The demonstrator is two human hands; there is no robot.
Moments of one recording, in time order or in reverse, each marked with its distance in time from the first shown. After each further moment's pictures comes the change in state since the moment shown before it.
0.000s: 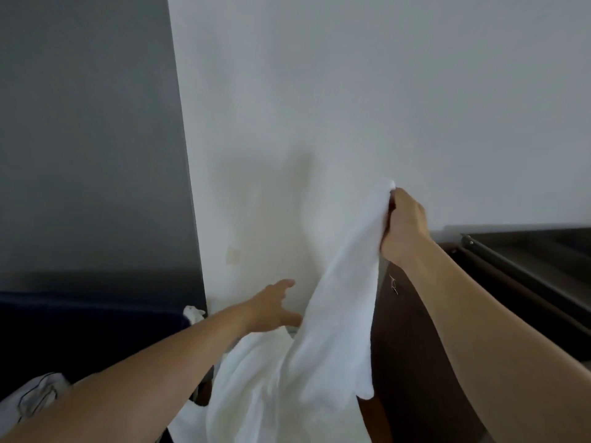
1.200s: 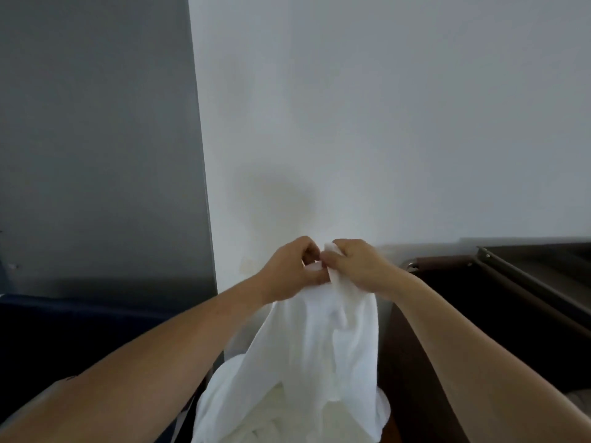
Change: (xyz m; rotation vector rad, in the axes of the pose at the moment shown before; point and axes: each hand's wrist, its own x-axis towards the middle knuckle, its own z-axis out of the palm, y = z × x) left_hand -0.014 0.074 -0.036 0.086 0.457 0.392; right_hand -0.025 0.035 0.006 -1.033 -0.669 -0.311
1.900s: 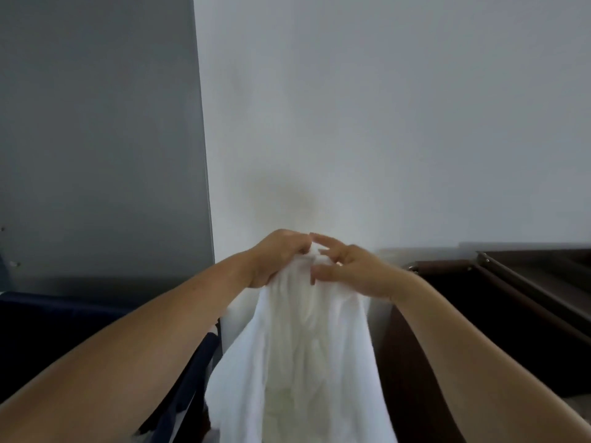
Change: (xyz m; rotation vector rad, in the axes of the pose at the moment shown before) left_hand -0.002 0.029 -0.040 -0.576 -0.186 -0.339; right_hand -0.015 -0.016 -0.003 0.055 -0.234 -0.129
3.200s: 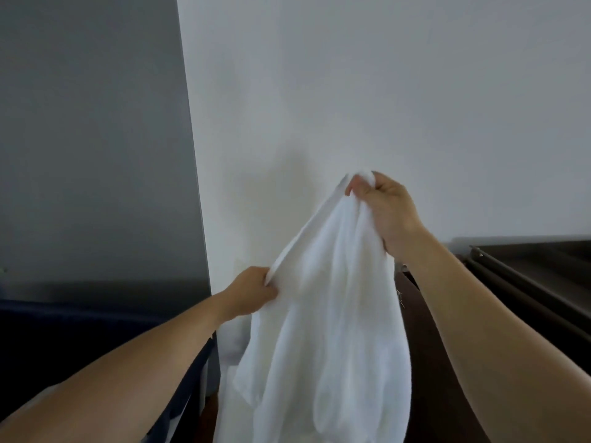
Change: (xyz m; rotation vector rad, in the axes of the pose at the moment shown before) left_hand 0.021 -0.087 -0.022 0.654 0.133 0.001; right_hand 0.002 -0.034 -0.050 0.480 0.643 -0.121
